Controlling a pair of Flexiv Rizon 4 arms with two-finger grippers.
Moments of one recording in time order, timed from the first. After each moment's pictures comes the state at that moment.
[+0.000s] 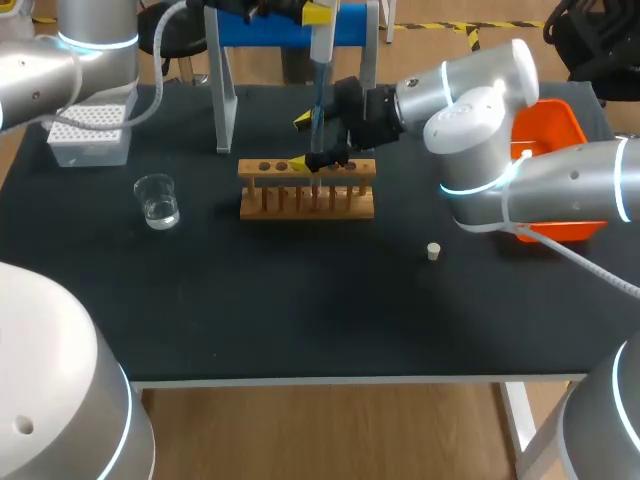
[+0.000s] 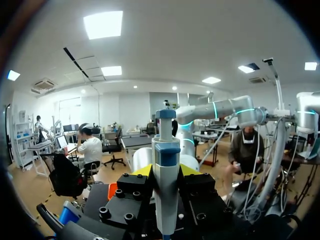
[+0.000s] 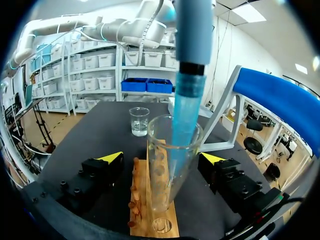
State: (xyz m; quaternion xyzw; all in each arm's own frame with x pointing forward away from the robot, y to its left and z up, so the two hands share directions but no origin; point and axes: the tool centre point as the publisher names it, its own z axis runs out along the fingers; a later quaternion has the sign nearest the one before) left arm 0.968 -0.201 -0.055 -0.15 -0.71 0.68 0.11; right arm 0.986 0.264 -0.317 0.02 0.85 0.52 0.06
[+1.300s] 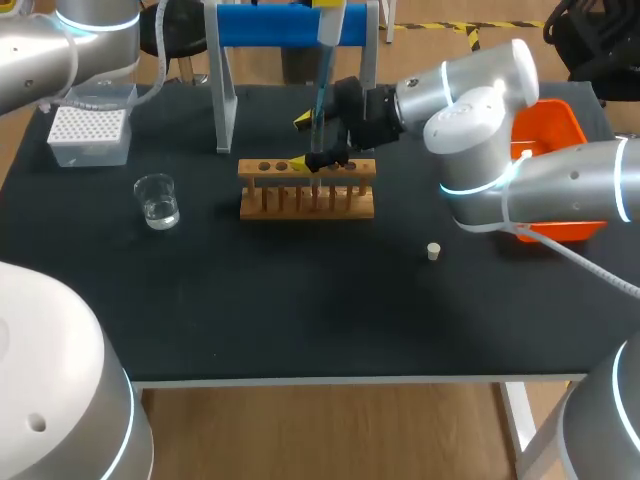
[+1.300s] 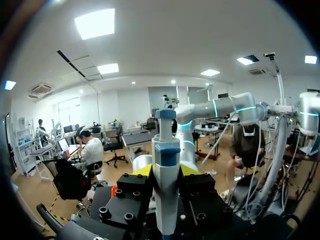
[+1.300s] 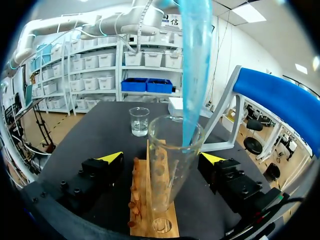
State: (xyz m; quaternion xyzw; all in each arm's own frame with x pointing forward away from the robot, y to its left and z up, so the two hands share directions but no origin) left arm 0.953 -0.214 -0.021 -0.17 -0.73 0.66 0.08; right arm 0.986 0.264 -0.317 0.02 0.85 0.52 0.06
